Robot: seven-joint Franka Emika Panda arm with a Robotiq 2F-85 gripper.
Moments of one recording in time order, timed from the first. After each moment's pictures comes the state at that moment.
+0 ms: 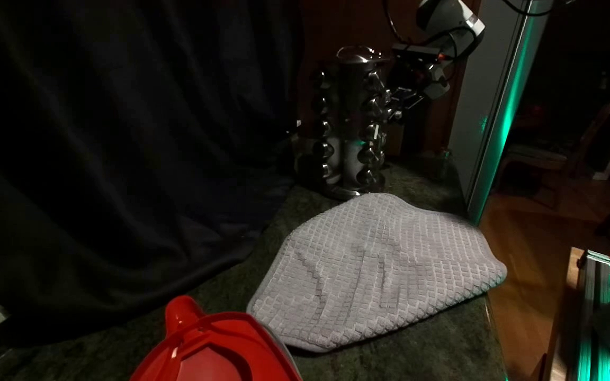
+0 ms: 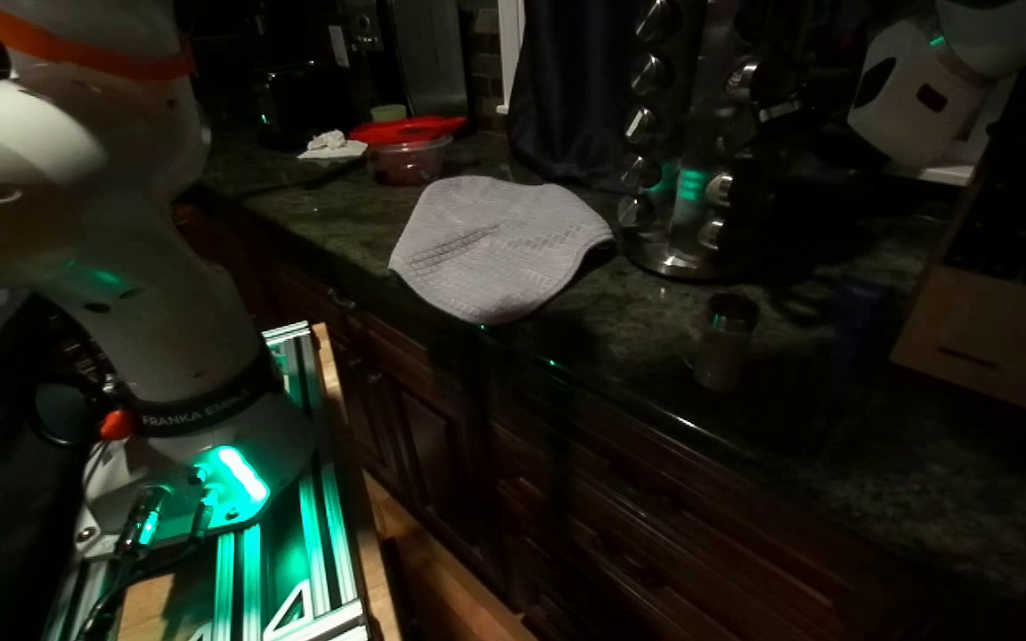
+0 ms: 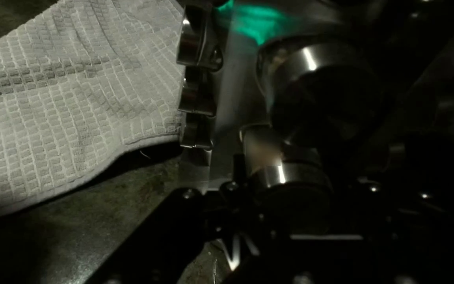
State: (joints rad) arm -0.26 0.33 -0.28 -1.77 0.95 1.56 0.77
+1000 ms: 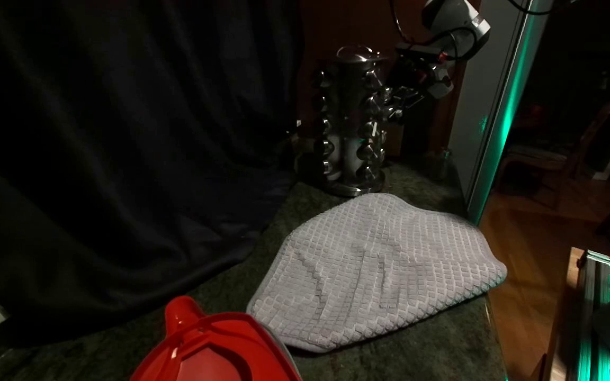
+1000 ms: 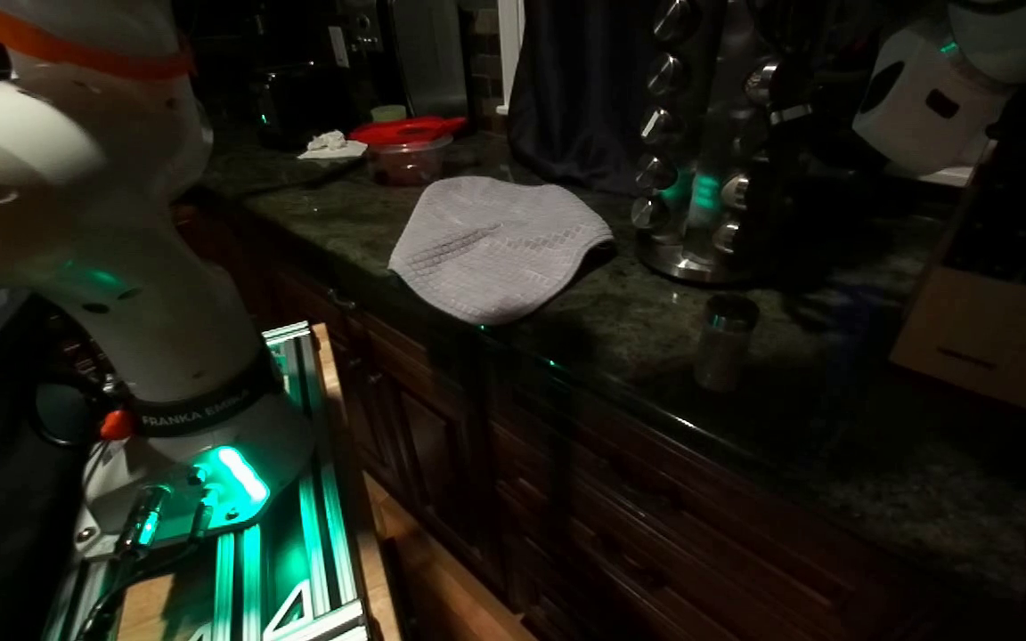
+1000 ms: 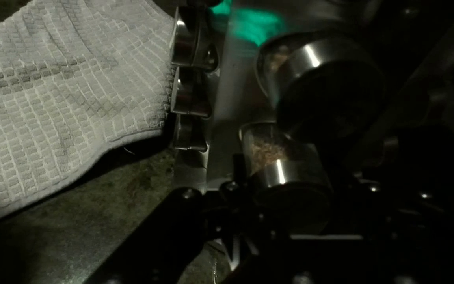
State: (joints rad) arm -0.28 0.32 -0.29 -1.80 0.99 1.61 0.80
